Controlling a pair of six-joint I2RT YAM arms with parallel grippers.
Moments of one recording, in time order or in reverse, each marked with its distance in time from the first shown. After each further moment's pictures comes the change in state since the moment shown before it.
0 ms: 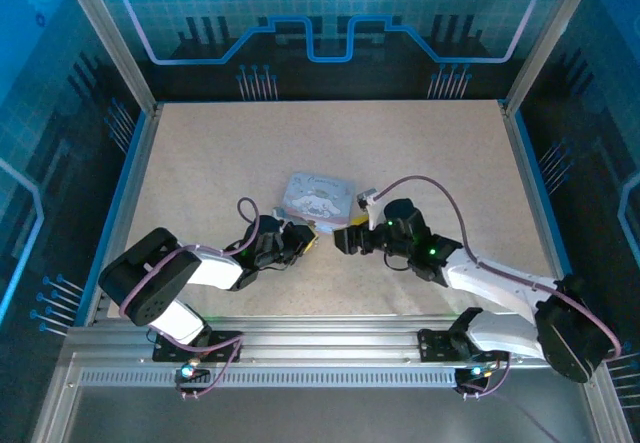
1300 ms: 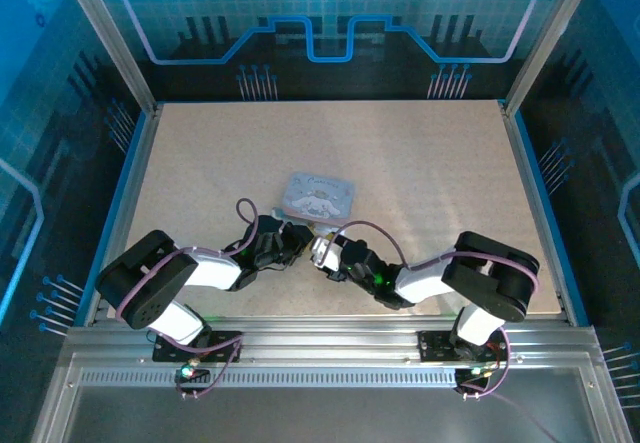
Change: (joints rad) left arm -0.001 -0.020 0.000 -0.033 -0.011 0.000; right arm 0.321 0.494 -0.084 0.578 0.500 -0.745
